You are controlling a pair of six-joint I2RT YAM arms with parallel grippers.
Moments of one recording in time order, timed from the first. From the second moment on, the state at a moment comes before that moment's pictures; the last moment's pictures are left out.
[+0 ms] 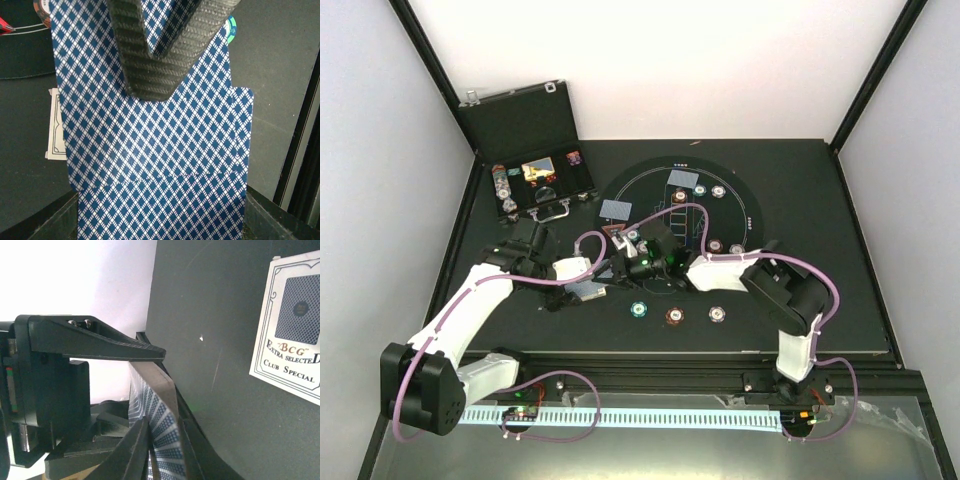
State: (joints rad) left arm -0.23 1.11 0.78 -0.93 0.44 0.90; right arm 0.86 1.88 0.97 0.44 -0.76 1.10
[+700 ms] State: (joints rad) left arm -0.23 1.11 0.78 -0.93 0.43 0.90; right arm 0.72 1.80 0.97 0.26 -0.74 1.00
